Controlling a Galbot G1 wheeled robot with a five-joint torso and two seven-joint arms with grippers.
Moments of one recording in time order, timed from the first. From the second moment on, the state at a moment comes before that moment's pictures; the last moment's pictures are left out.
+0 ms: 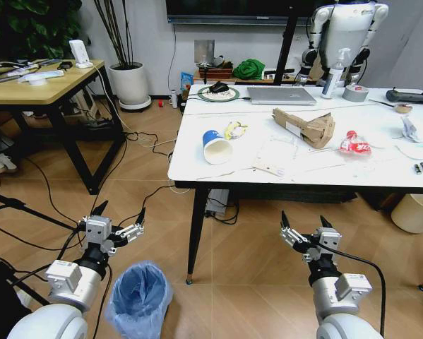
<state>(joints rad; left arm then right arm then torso) 1.67 -1.23 -0.70 -2.36 -0.25 0.23 0.04 -1.68 1.58 0.55 2.30 0.08 -0.15 0.01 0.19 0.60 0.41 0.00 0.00</state>
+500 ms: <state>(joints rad) 1.67 -1.17 -0.72 -2.35 -0.29 0.22 0.05 -1.68 1.55 0.55 2.29 0.10 -0.13 0.00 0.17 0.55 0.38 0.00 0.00</state>
